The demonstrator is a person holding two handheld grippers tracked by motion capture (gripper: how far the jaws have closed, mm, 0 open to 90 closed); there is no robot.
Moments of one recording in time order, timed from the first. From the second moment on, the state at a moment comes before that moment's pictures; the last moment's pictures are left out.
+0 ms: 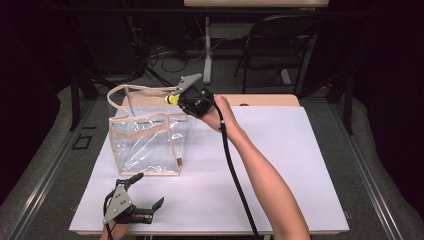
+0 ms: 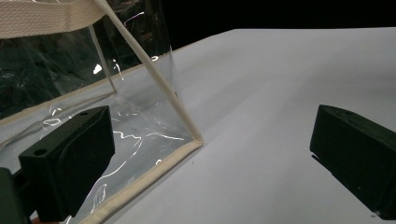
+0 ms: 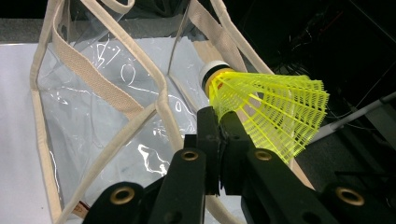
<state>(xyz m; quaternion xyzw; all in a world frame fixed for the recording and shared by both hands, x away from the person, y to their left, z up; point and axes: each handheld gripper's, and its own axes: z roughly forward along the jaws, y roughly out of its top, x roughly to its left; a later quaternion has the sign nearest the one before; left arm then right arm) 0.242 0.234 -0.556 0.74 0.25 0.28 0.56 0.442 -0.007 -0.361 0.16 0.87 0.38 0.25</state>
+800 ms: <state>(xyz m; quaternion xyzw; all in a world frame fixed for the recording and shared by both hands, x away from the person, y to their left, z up) 0.243 0.234 -0.556 0.74 0.25 0.28 0.56 0.446 0.002 -0.369 0.17 0.88 0.37 0.24</state>
